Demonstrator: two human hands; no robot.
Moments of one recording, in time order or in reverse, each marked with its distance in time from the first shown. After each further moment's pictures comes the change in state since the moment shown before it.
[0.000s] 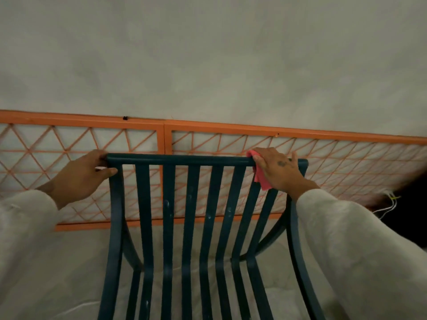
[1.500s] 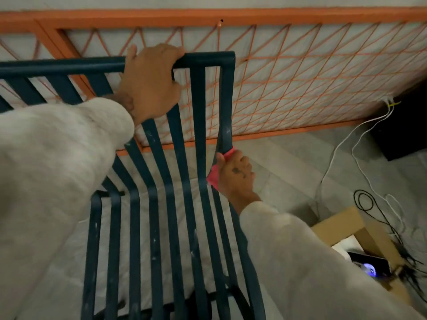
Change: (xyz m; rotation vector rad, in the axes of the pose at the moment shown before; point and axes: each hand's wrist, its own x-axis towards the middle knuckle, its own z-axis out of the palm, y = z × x) left_hand -0.018 0.294 0.224 0.388 0.026 0.515; right_hand -0.124 0.134 0.159 0.372 -0.024 0.441
